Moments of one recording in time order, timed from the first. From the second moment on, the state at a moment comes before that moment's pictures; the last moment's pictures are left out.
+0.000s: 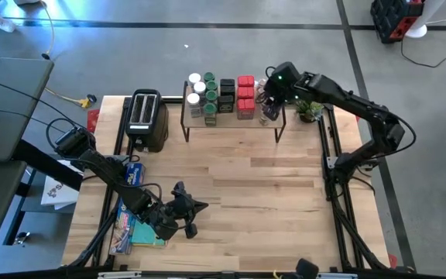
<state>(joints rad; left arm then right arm) -0.69 1.57 0.92 -0.05 -0.85 -0.69 -0.63 1.50 1.39 -0.83 0.05 -0.21</state>
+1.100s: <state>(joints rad) -0.69 1.57 0.92 -0.05 -0.85 -0.69 -0.65 1.52 1.39 -0.80 0.10 -0.15</state>
